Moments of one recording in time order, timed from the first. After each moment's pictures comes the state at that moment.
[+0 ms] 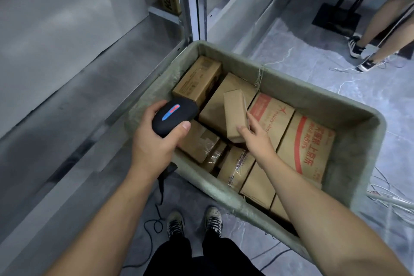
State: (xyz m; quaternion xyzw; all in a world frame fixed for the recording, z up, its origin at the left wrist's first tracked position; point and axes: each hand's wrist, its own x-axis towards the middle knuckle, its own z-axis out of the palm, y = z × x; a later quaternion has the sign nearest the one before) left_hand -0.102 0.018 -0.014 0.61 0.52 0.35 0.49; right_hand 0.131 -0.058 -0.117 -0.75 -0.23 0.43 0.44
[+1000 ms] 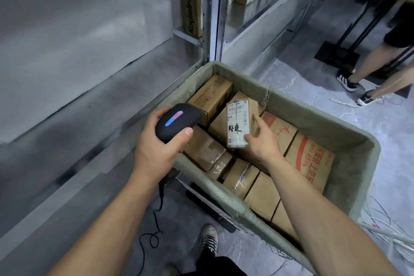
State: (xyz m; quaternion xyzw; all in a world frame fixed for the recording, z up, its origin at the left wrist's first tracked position) left_hand -0.138 -0.003 0.011 0.59 0.51 0.41 0.48; right_hand 0.118 -0.044 -0.058 -0.83 -0.35 0.31 0.32
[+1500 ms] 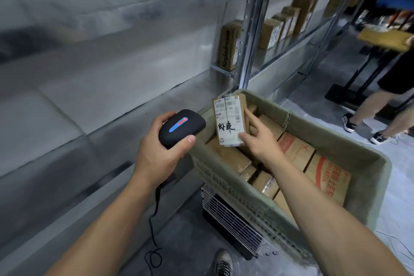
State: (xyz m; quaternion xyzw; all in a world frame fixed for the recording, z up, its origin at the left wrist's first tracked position) left_hand -0.274 -0.051 0.066 0.63 0.47 0.46 0.41; right_hand -0.004 -0.061 0.024 -0.71 -0.49 0.31 0.40
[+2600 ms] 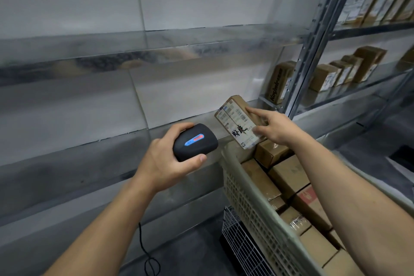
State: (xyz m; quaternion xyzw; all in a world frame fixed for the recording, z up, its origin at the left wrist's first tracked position) left_hand -0.339 -0.141 0.125 0.70 0.51 0.43 0.24; right_hand -0.043 -0.026 0.142 -0.62 -0.73 0.22 0.18
